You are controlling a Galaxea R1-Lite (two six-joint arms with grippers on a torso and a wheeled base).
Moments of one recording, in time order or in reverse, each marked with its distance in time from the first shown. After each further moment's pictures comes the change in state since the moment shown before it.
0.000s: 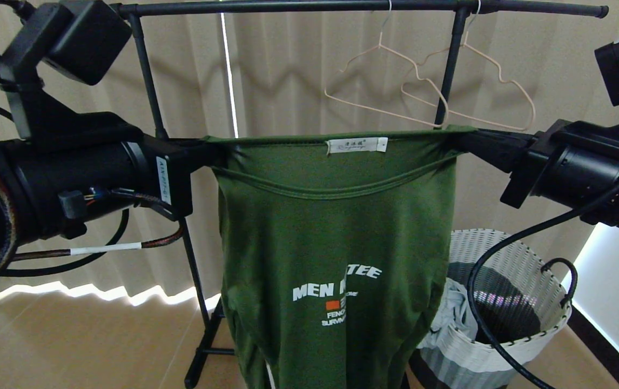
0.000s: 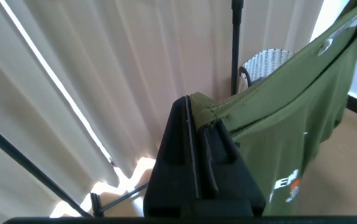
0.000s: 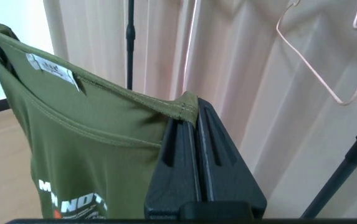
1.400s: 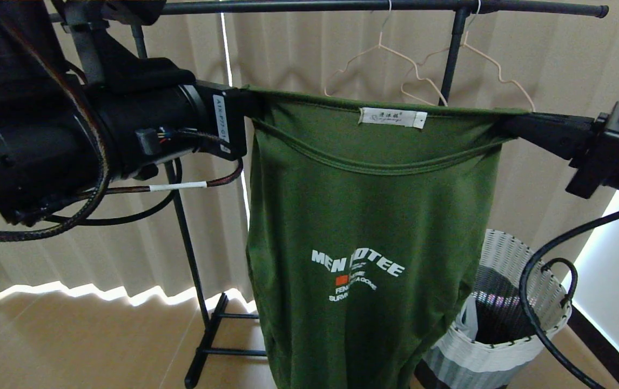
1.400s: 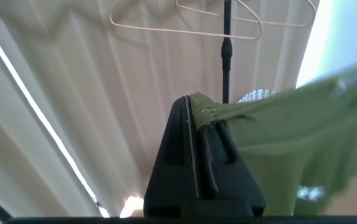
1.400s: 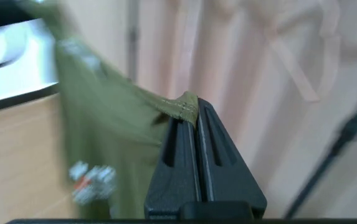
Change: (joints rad) left arm -0.033 0.156 -0.159 -0.134 0.006 -0.025; right arm -0.073 -0.126 -0.049 0.191 0.093 0.006
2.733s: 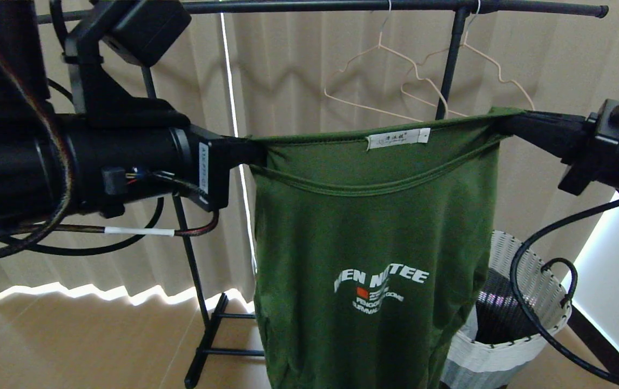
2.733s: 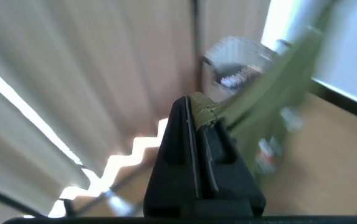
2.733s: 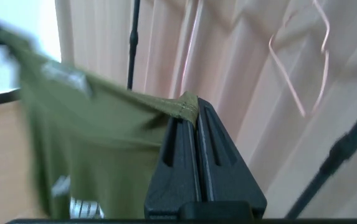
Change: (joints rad) left arm -0.001 -0.069 -0.007 0.297 -0.140 -0.010; right arm -0.098 0.073 0.011 -0.134 0.136 -0.029
